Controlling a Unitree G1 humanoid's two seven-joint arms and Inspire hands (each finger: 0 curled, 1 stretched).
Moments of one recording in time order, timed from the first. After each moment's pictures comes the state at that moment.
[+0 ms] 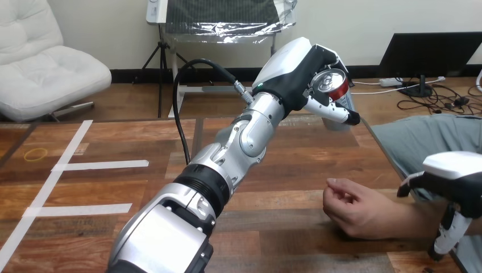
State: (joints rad) left arm -1.09 -0.09 -0.30 1.22 0.48 -0.31 0.15; right arm -0.14 -0.97 0.11 -0.01 -0.70 0.00 0.74
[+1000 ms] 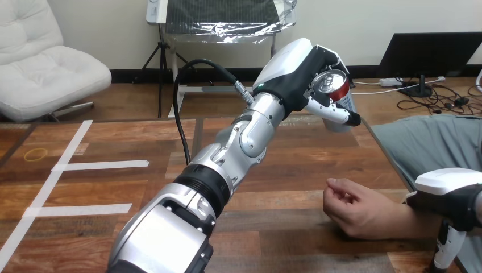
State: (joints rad) left arm -1.09 -0.09 -0.30 1.22 0.48 -0.31 0.14; right arm -0.18 -0.97 0.21 0.03 -0.77 0.00 0.77
